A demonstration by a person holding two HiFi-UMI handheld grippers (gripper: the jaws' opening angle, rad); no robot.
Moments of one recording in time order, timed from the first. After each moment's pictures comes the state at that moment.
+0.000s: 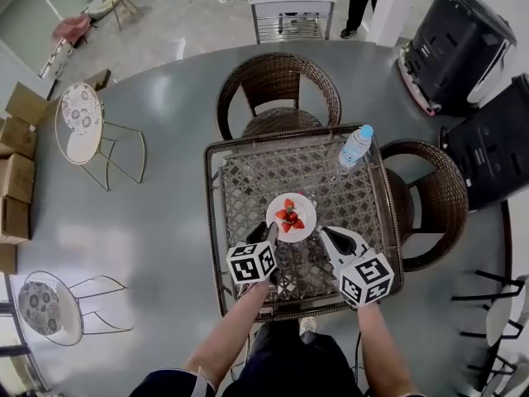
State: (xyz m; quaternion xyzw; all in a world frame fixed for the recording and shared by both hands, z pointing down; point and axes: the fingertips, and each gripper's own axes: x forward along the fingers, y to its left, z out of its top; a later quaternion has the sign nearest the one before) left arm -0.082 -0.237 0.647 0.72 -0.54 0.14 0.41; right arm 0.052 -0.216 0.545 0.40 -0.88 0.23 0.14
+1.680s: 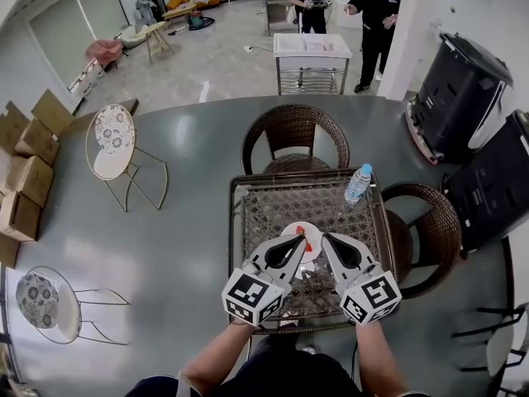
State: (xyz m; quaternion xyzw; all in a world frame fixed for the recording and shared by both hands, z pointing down) left arm -0.027 -0.191 0.379 0.91 -0.40 0.04 0.12; right arm 0.015 -0.197 0.376 0.38 -0.92 0.09 0.01
